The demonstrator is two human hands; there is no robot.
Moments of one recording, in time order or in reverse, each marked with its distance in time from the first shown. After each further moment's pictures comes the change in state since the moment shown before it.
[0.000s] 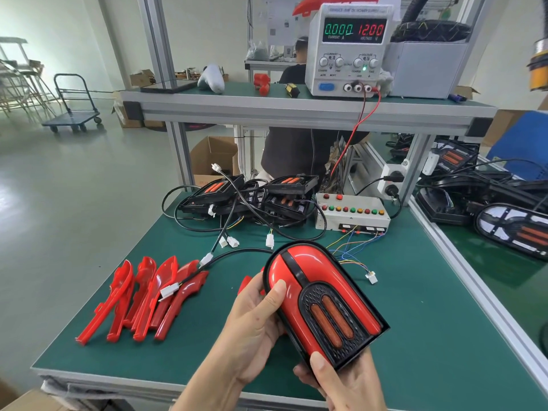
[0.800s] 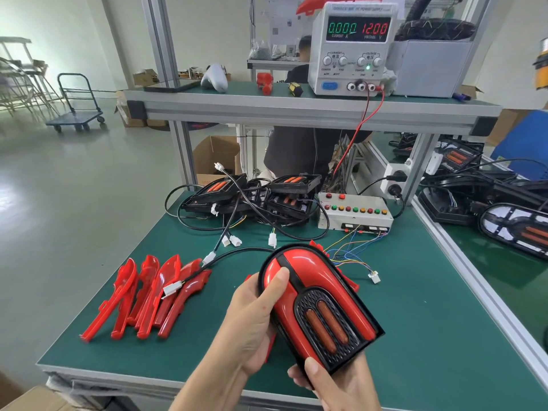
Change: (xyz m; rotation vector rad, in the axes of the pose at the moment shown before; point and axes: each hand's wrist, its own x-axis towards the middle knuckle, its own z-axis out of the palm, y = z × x) left_hand 0.002 0.011 0.011 0.034 0.167 -0.044; right_hand 0.000 0.008 0.006 -0.026 -0.095 -0.007
